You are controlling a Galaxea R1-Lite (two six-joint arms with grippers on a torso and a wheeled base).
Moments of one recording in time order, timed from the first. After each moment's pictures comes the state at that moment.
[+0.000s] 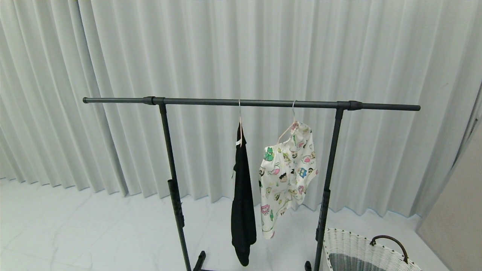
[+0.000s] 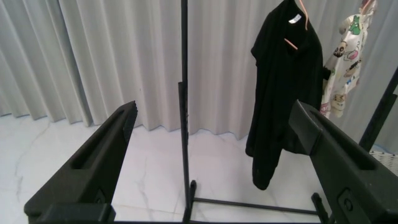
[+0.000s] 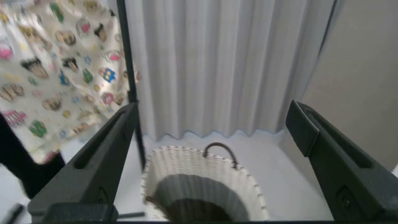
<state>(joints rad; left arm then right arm) -0.01 0.00 0.00 0.01 -0.02 0.05 -0.01 0.00 0.00 -0.04 -0.11 -0.02</state>
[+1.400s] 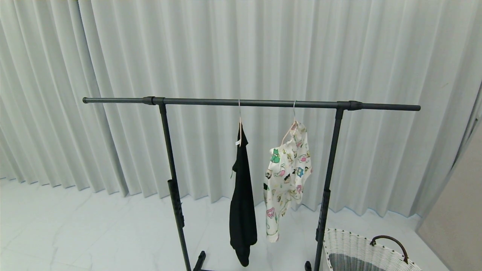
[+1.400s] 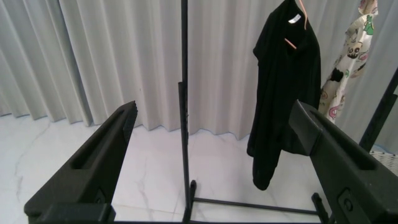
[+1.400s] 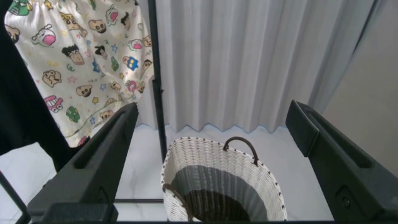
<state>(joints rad) -0.01 0.00 0.00 0.01 -0.02 0.05 0.00 0.00 0.00 0.00 -0.01 0.02</state>
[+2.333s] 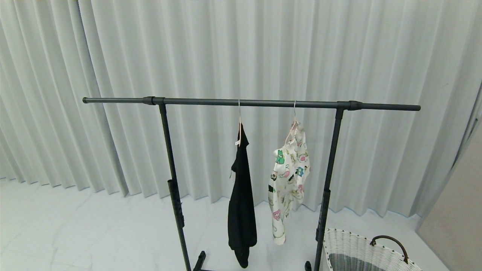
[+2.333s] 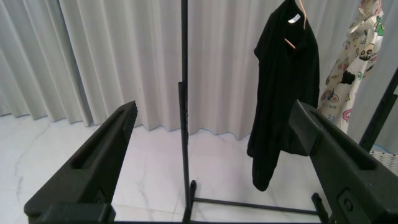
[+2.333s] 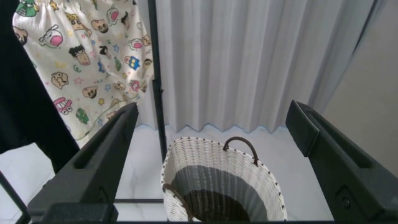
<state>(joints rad) -0.01 0.00 0.00 0.01 -0.02 0.04 0.00 0.00 0.00 0.00 -0.01 0.02</state>
